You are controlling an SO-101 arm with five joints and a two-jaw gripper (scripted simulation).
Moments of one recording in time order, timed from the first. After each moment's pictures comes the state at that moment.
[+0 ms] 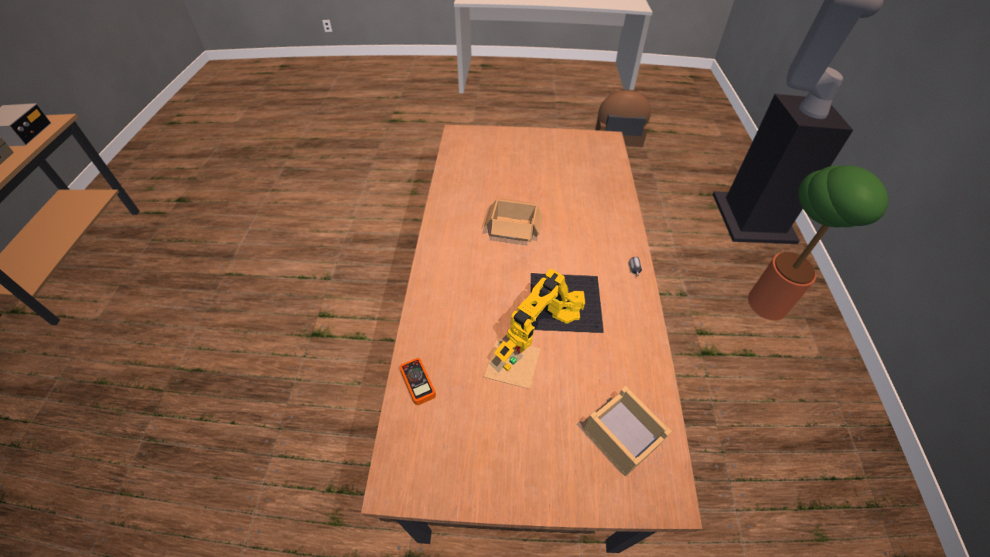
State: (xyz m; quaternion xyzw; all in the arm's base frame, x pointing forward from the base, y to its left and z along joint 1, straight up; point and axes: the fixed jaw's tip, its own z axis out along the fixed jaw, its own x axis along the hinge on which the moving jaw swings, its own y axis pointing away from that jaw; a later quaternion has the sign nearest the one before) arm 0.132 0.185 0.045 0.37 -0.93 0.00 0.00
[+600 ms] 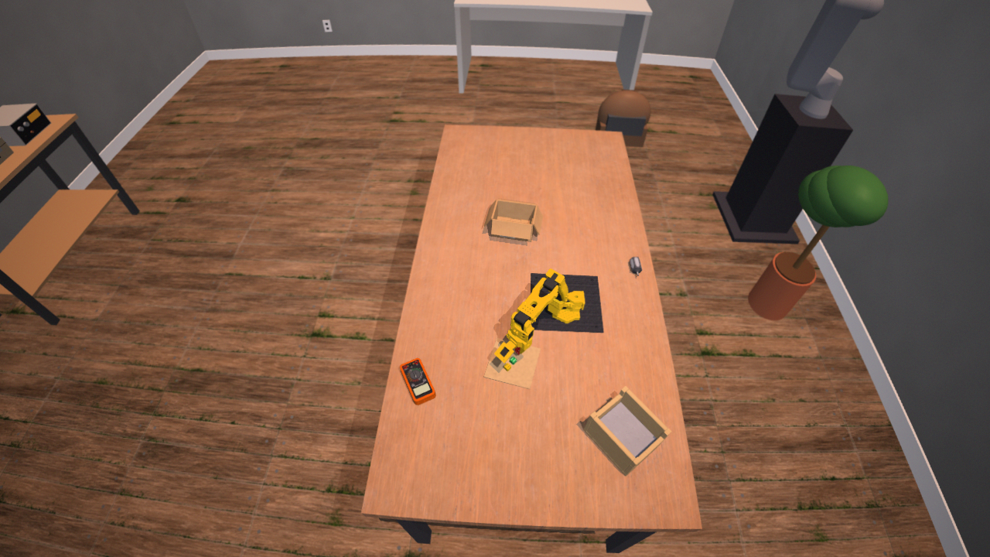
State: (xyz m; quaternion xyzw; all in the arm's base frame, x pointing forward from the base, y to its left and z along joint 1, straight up) arm 0.132 0.186 0.039 0.37 -0.93 0.00 0.00
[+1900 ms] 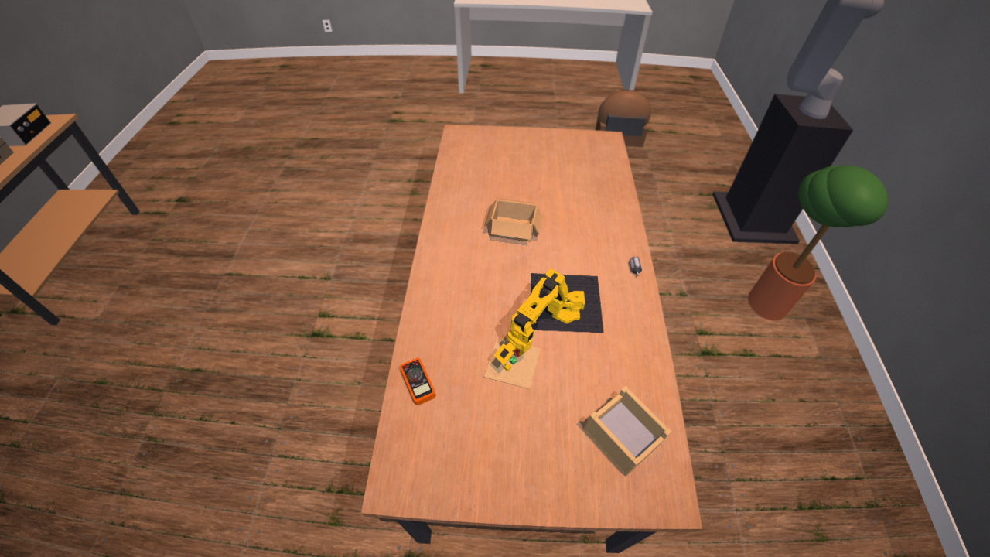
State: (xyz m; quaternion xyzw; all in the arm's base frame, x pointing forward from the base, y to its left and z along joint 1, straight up) arm 0.134 0.188 0.030 0.37 -0.93 0.00 -0.01
